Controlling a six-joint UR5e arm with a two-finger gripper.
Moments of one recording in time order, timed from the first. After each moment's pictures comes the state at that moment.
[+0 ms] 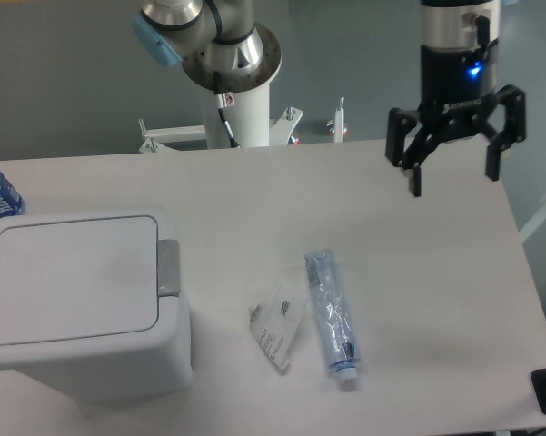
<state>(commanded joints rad) 2.66 -1.74 -1.38 -1.09 1.26 0.33</state>
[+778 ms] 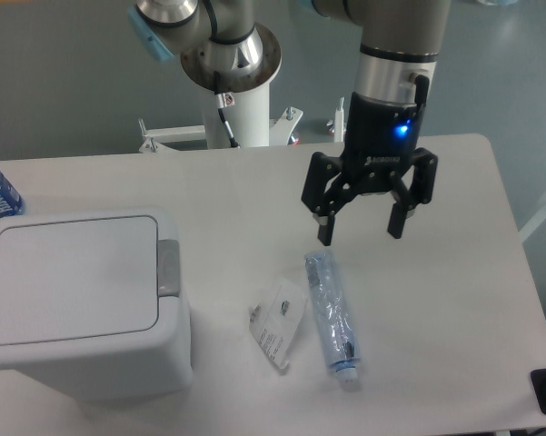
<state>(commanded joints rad) 2.56 -1.76 -1.44 -1.09 1.12 0.16</state>
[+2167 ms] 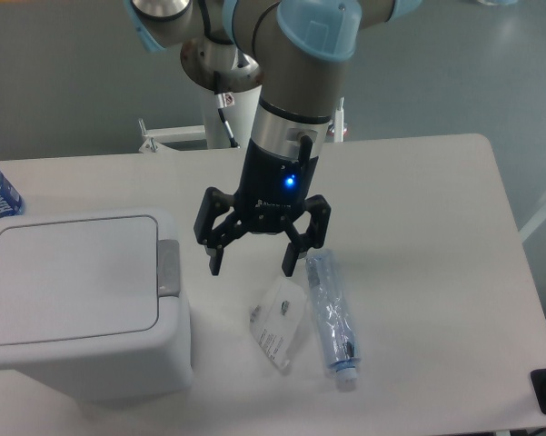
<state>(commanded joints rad) 2.40 -1.79 -1.47 -1.06 1.13 0.14</state>
